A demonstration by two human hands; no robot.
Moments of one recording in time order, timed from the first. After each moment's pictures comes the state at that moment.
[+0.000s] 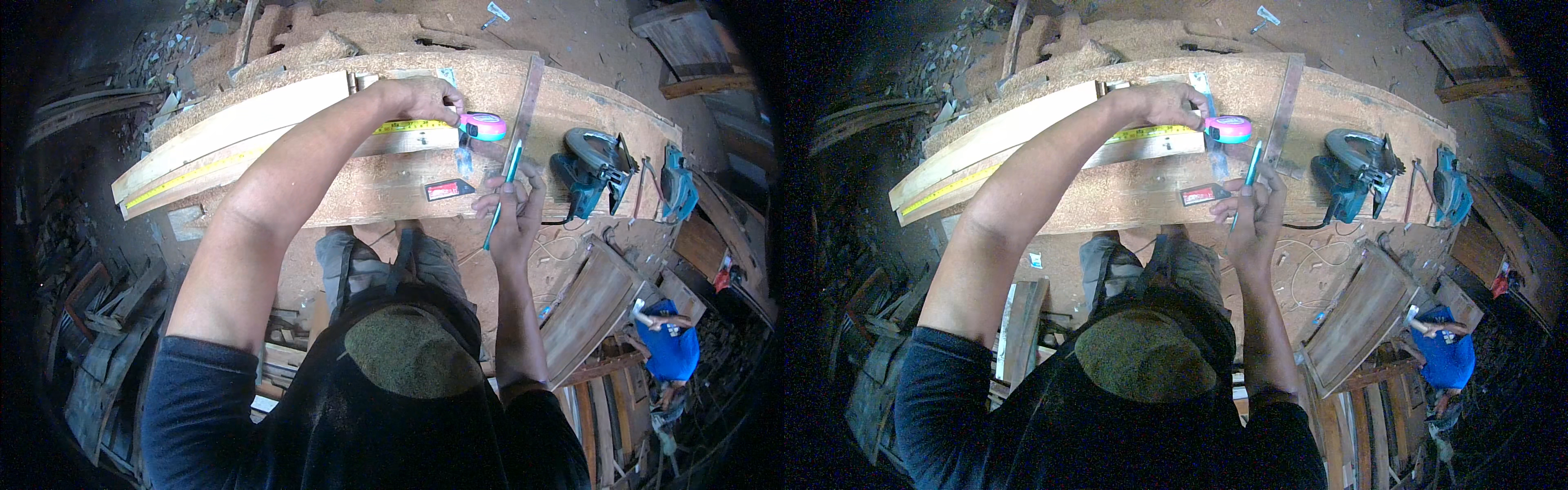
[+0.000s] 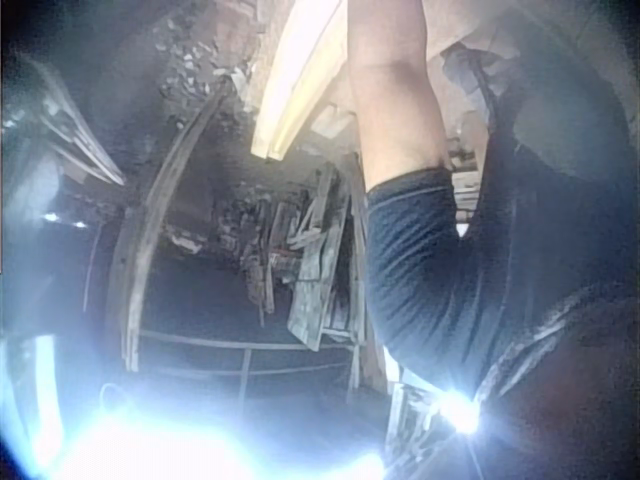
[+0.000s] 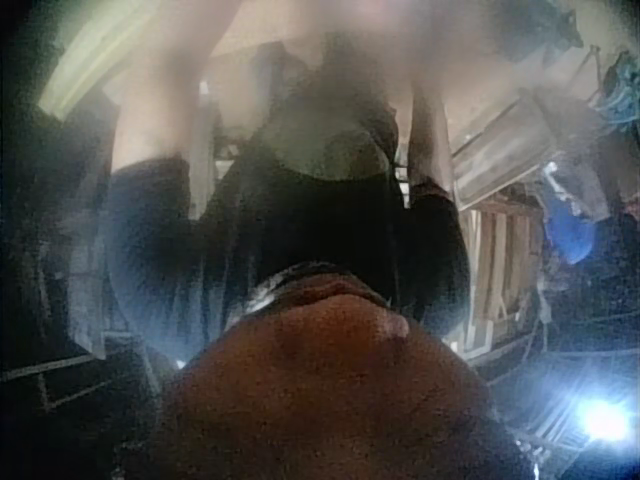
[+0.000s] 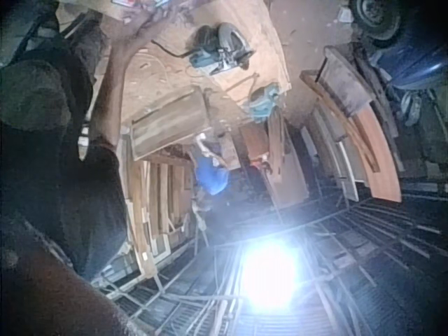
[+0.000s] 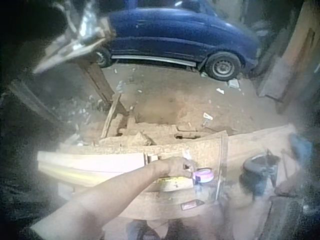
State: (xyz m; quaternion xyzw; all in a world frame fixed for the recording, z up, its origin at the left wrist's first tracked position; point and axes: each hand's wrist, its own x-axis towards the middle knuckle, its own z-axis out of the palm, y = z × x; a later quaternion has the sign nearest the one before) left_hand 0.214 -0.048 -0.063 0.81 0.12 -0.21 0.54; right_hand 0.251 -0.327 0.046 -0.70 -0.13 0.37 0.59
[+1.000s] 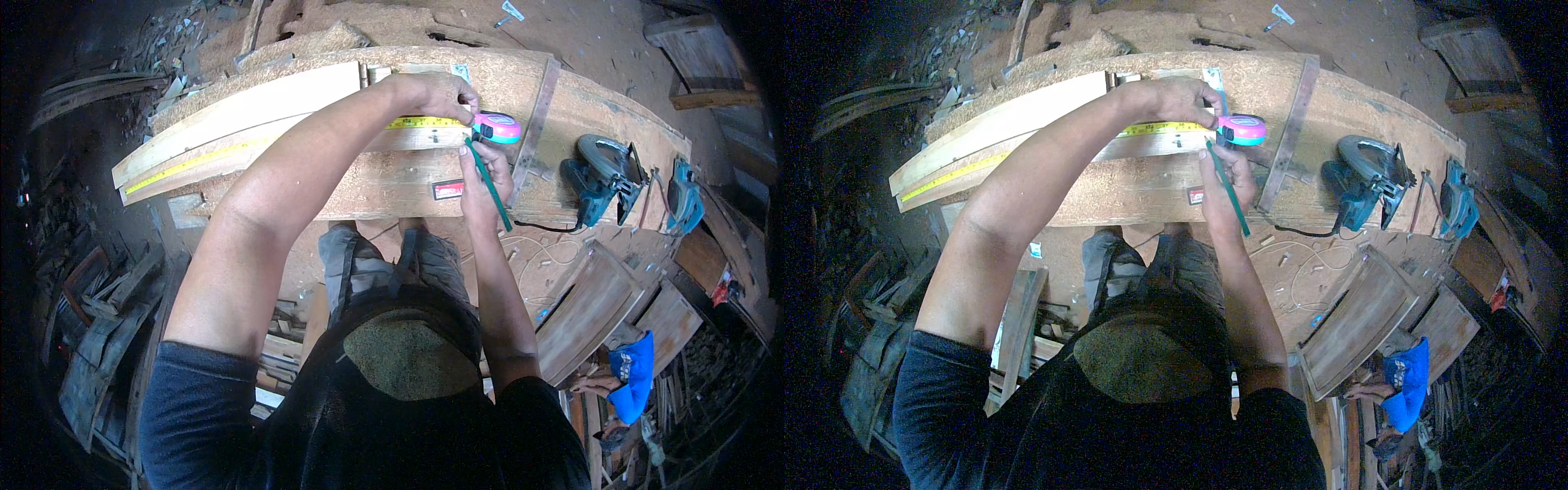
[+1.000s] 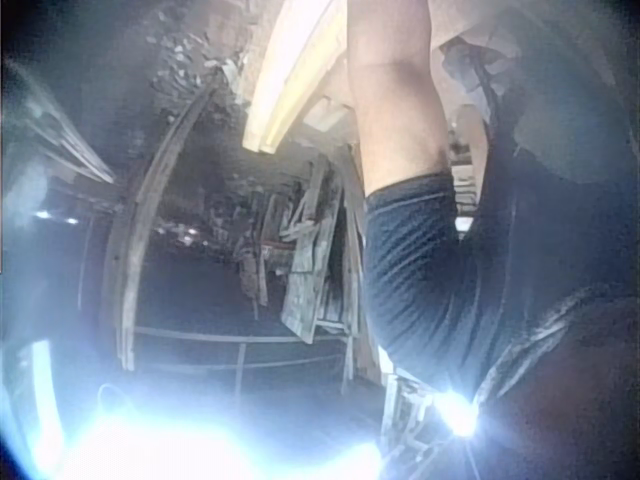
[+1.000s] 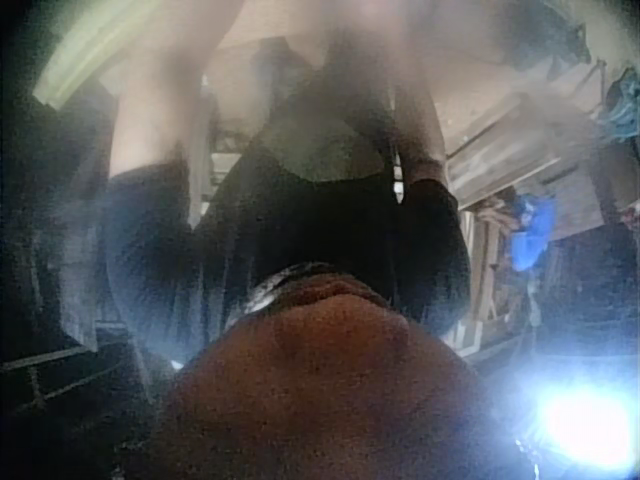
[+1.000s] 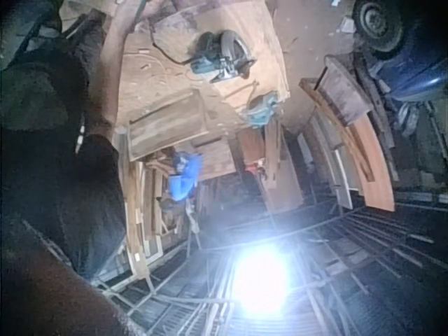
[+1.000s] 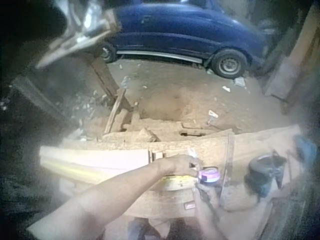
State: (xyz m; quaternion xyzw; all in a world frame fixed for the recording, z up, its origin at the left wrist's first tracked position) left_hand 0.210 -0.049 -0.065 0.80 0.12 -0.19 0.56; right_hand 0.229 -0.283 -0.062 -0.74 -0.18 0.26 0.59
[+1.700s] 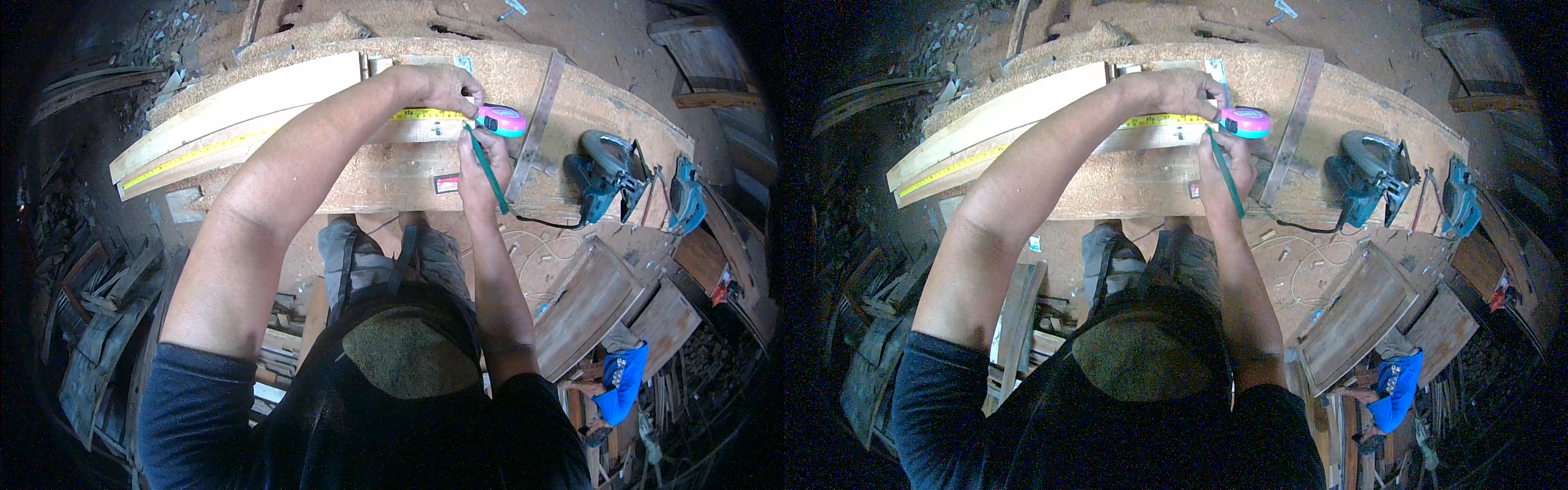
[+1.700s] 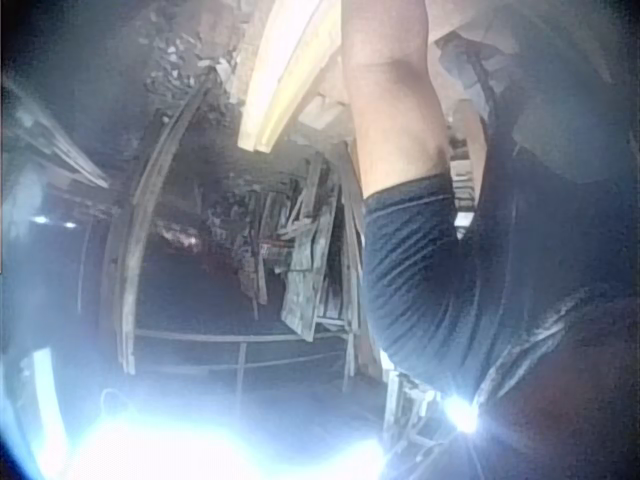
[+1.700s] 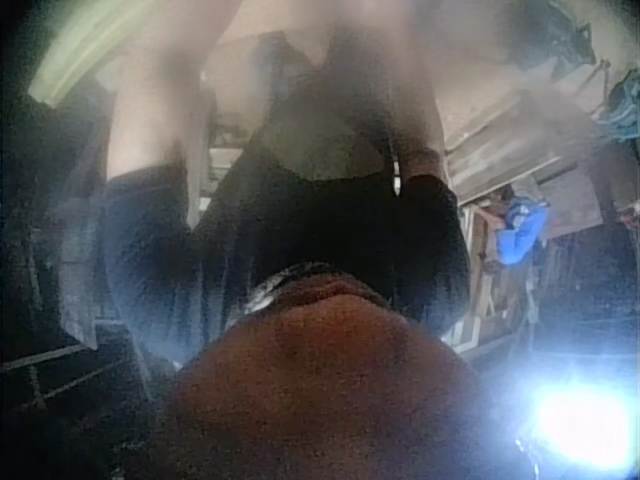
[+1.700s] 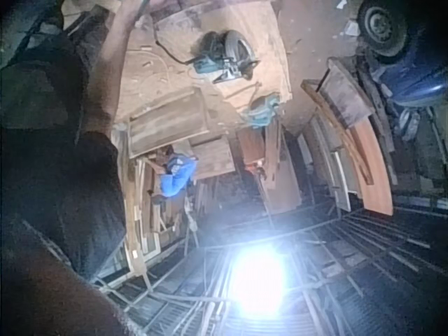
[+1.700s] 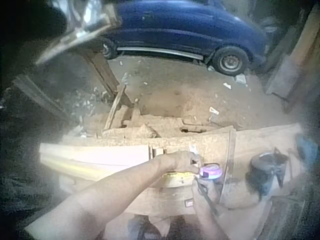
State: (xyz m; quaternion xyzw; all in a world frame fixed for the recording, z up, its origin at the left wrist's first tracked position) left_hand 0.209 -0.052 -0.070 0.80 0.12 -0.18 0.56; right_hand 0.234 -0.271 -0.075 -0.80 -0.24 0.18 0.52
